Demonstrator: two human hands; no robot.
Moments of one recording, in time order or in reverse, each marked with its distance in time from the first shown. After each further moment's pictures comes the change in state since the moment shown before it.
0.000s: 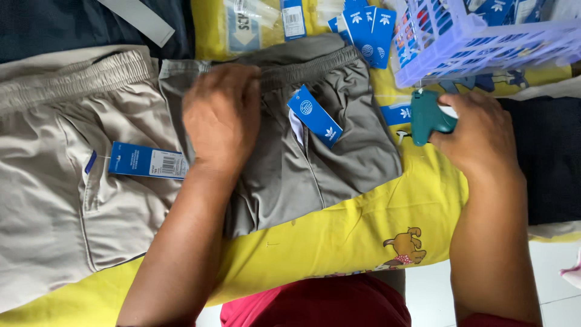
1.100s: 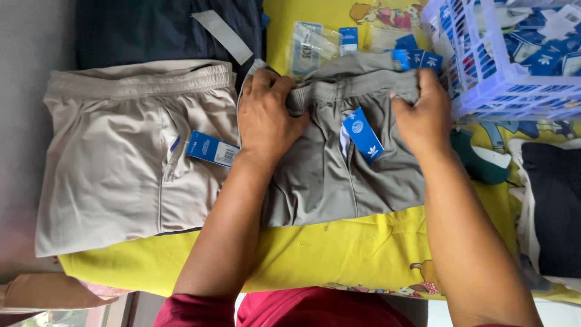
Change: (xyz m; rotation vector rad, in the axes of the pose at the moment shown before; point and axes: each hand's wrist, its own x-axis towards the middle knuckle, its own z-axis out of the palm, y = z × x) left_hand -0.001 -0.030 0.004 0.065 -0.014 -0.164; right_hand 0.093 -0.137 0.013 0.681 0.352 -0.018
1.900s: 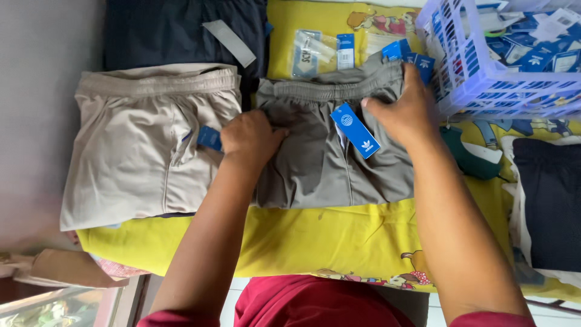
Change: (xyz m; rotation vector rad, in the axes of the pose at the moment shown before) left_hand -0.012 0.032 -0.057 0.437 -0.742 -0.484; right_hand -0.002 -0.070 -0.051 -0.050 -0.306 0.333
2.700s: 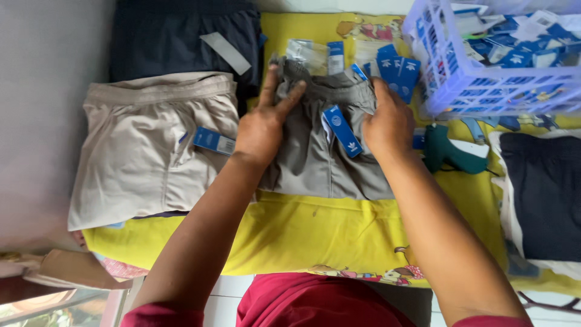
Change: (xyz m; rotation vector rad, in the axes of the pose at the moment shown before) left_hand -0.010 0.008 0.016 -0.070 0.509 0.580; right_hand -0.003 0.045 0.041 -0.134 0.251 -0.330
